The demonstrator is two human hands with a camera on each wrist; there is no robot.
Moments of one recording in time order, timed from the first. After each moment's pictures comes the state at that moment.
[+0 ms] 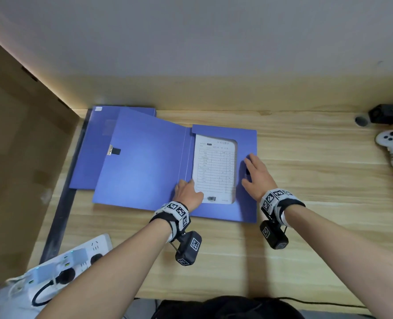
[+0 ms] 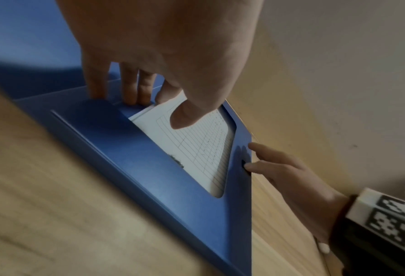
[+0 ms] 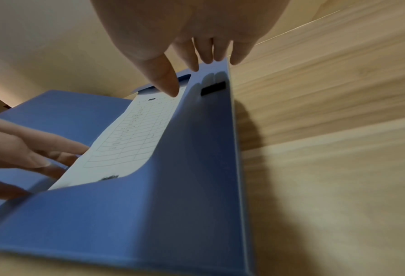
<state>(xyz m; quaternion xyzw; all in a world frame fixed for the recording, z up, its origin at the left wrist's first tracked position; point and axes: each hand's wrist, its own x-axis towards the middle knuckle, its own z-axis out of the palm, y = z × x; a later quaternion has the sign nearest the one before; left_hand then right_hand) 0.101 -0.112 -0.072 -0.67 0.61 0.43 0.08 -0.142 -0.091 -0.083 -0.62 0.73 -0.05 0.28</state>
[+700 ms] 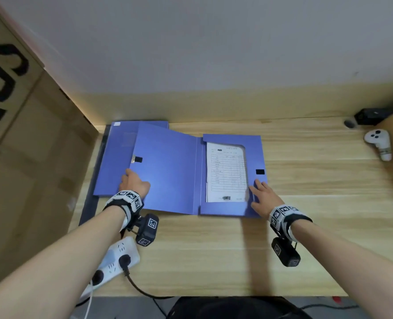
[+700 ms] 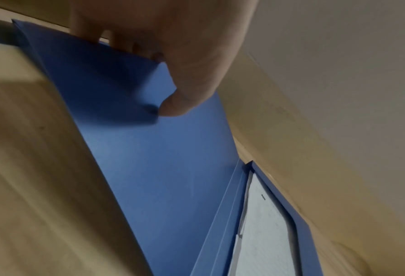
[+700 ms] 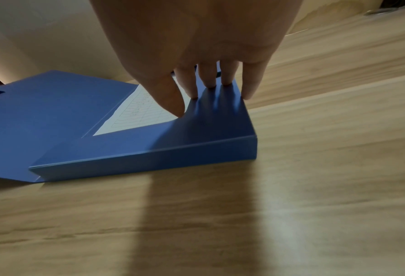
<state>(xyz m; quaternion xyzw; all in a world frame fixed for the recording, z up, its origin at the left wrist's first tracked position) 0.277 -0.161 -0.013 -0.80 0.51 0.31 0.00 -0.099 -0.031 -0.077 -0.62 0.73 0.09 0.28</state>
